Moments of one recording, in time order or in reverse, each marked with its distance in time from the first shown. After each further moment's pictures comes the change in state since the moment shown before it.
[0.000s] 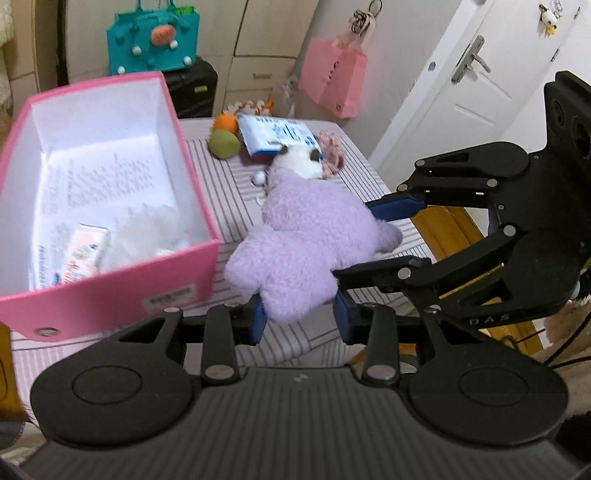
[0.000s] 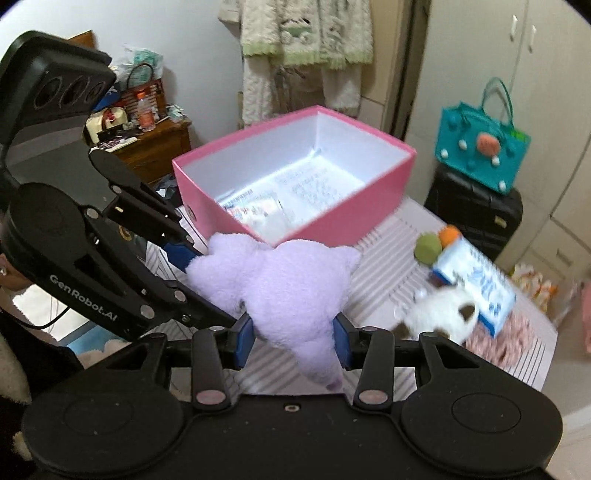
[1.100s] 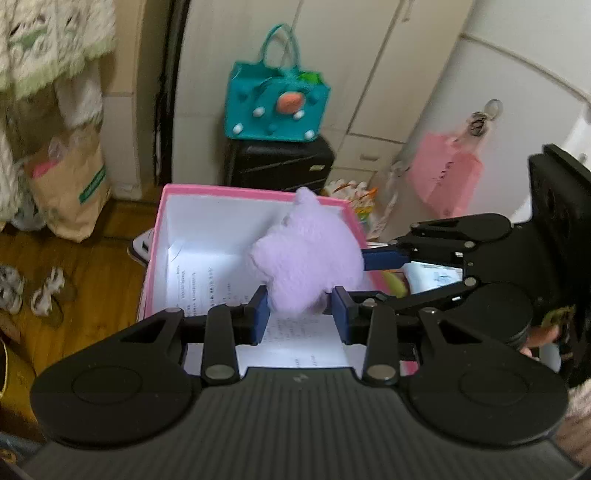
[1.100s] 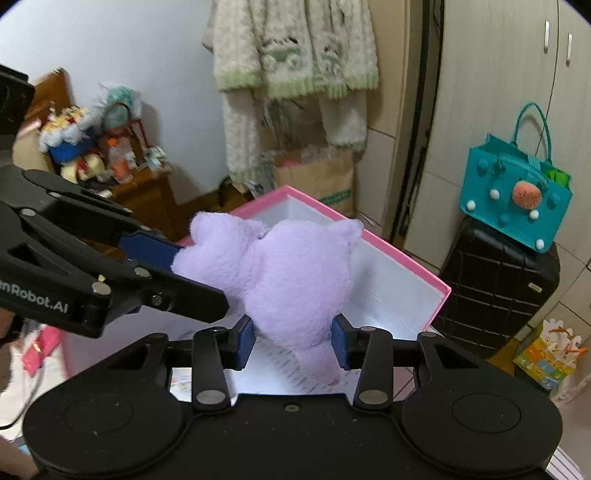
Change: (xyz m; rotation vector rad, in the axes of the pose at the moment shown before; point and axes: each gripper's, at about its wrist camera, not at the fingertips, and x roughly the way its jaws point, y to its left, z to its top) left arm 0.004 0.174 0.111 -0.223 -0.187 0.208; right arm 0.159 -0.067 0.151 0.049 -0.065 0.045
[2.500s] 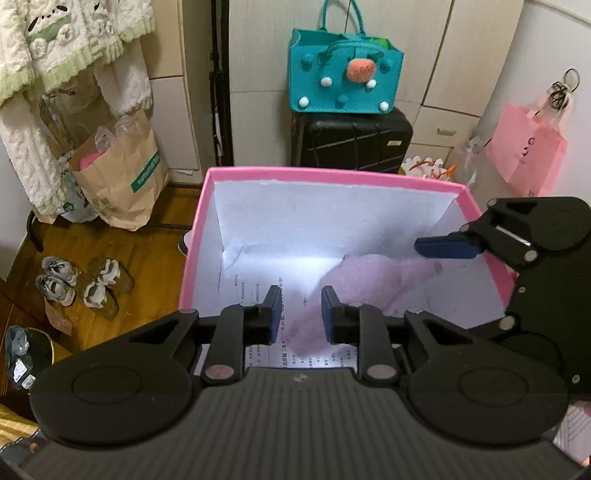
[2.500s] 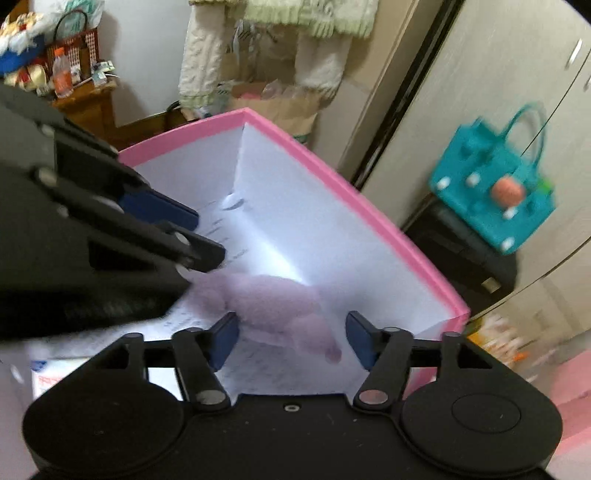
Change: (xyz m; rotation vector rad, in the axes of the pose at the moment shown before) left arm 0.074 0.023 0.011 0.039 0.060 0.229; right arm 0.077 0.016 0.014 -0.163 0.186 -0.250
